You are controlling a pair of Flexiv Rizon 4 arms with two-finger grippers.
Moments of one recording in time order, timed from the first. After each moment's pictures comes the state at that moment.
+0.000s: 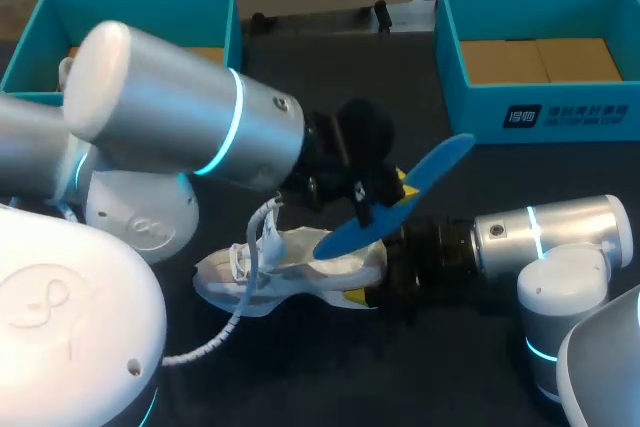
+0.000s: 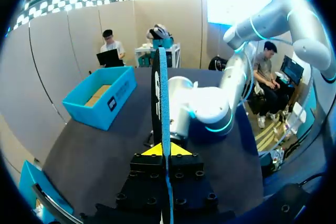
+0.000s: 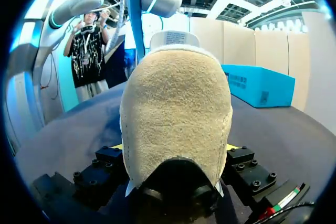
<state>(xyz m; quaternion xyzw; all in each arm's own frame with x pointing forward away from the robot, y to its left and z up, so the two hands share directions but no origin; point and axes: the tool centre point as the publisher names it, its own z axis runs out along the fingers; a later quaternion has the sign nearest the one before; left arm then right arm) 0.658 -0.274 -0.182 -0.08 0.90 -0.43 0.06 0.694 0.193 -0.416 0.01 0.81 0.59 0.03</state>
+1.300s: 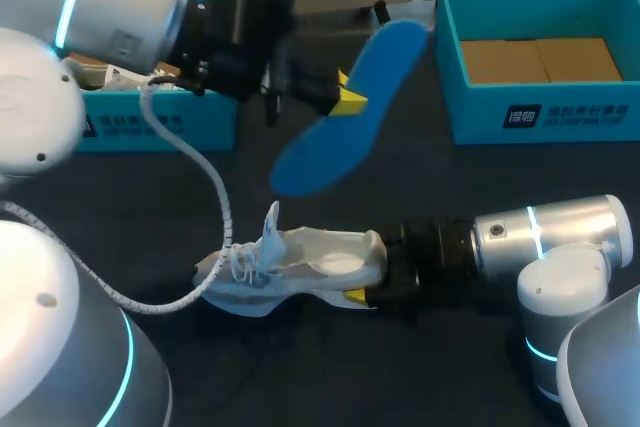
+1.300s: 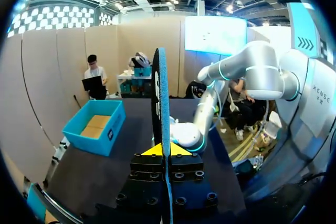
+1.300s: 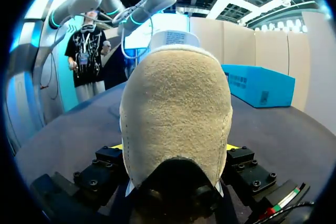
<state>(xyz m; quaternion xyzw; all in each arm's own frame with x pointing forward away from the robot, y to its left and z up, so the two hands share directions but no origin) 0.666 -0.208 -0.049 -0.01 0.86 -0.51 -0.01 0.694 0.193 -0.416 0.01 0.81 0.59 0.03</state>
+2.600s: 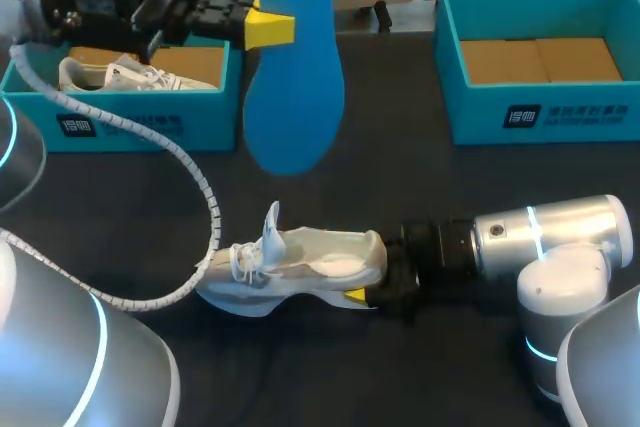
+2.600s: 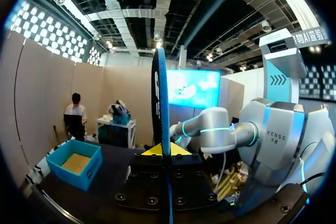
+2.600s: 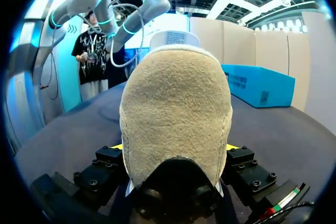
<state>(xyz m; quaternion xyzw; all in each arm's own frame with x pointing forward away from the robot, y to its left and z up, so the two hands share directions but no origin) 0.617 -0.149 0.076 0.02 0.72 -0.68 -0.11 0.694 0.193 -0.416 0.01 0.81 0.59 0.03</state>
